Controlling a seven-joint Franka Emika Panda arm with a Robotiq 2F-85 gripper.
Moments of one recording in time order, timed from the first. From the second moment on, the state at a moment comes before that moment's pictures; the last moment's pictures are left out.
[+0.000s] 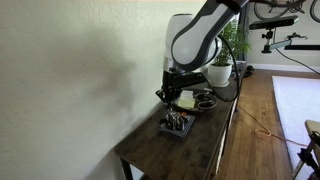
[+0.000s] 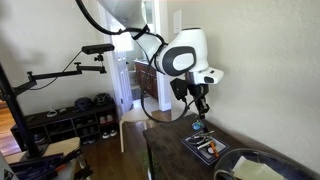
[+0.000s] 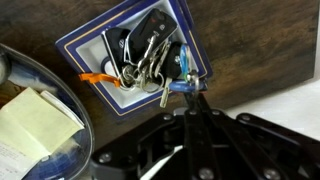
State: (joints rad) arm 0.07 0.44 -0.06 -2.03 0.09 2.70 0.33
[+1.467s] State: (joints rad) arm 0.04 0.47 -0.07 -2.04 0.11 2.70 0.32
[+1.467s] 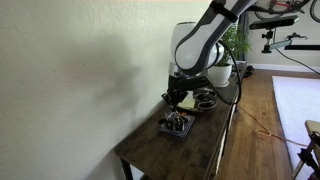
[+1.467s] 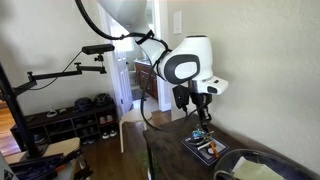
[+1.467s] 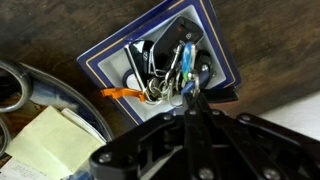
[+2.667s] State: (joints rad) arm 0.04 0.53 -0.08 -1.99 0.10 2.70 0.32
